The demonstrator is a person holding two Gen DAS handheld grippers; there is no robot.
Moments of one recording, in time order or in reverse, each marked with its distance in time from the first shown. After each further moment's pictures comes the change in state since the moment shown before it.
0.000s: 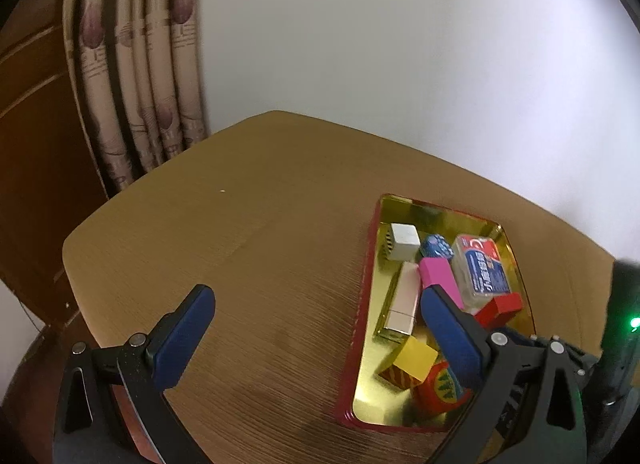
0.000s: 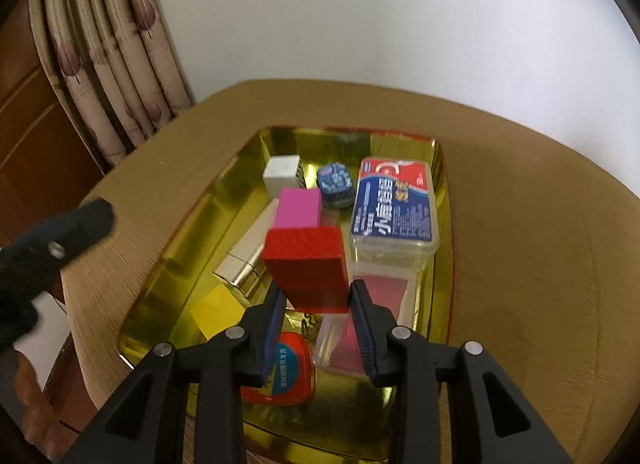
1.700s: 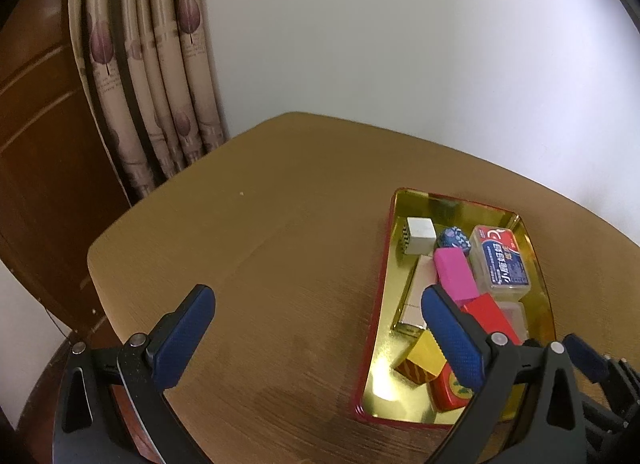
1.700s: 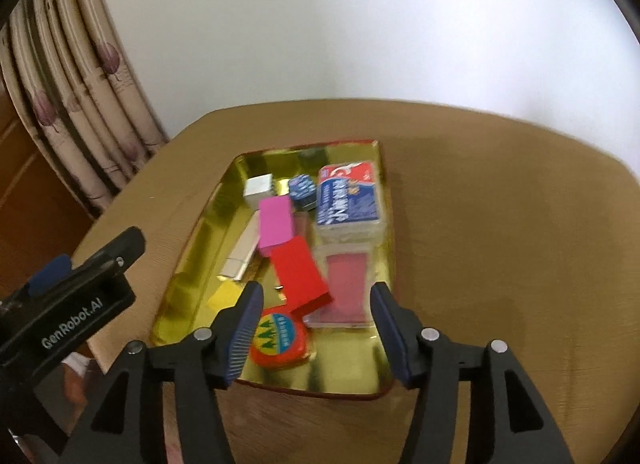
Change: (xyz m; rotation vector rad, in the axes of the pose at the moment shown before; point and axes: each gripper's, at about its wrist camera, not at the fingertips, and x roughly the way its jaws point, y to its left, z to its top) left arm 0.002 -0.009 0.003 0.064 0.015 0.092; right arm -0.063 -0.008 -0.018 0.157 -0.073 -0.093
